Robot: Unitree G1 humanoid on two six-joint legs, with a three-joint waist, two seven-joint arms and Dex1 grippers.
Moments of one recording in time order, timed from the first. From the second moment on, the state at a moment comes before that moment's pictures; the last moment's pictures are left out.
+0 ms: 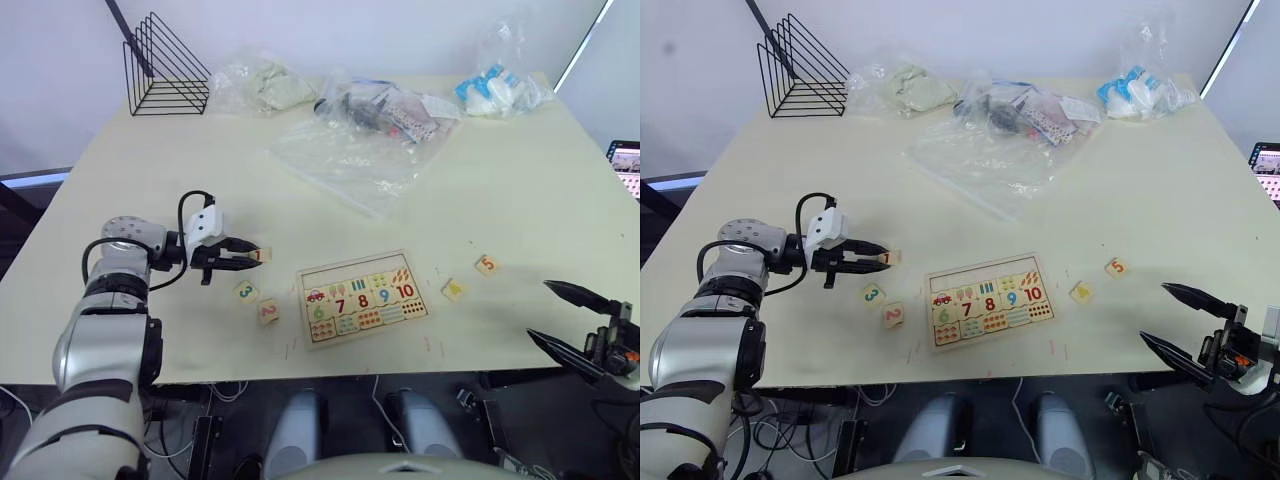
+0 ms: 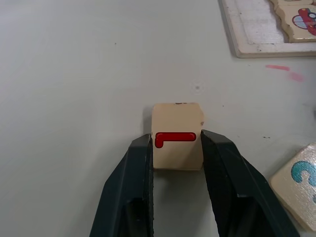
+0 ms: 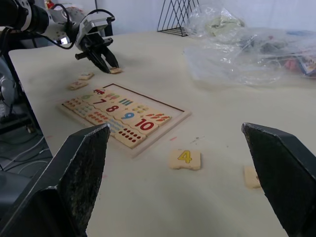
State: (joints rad) left arm -0.88 0.73 0.00 1.28 0.03 -0.51 -1.58; right arm 0.28 -0.62 -0.49 -0.05 0.75 -0.08 1.39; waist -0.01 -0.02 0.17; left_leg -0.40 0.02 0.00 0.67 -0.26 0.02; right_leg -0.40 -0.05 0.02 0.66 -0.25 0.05
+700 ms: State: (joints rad) left arm -0.48 0.90 0.03 0.19 -0.29 0.23 -1.43; right arm 0.21 -0.63 -0.47 -0.04 0.71 -0.10 1.43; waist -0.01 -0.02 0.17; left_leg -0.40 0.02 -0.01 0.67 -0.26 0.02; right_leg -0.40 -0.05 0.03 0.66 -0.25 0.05
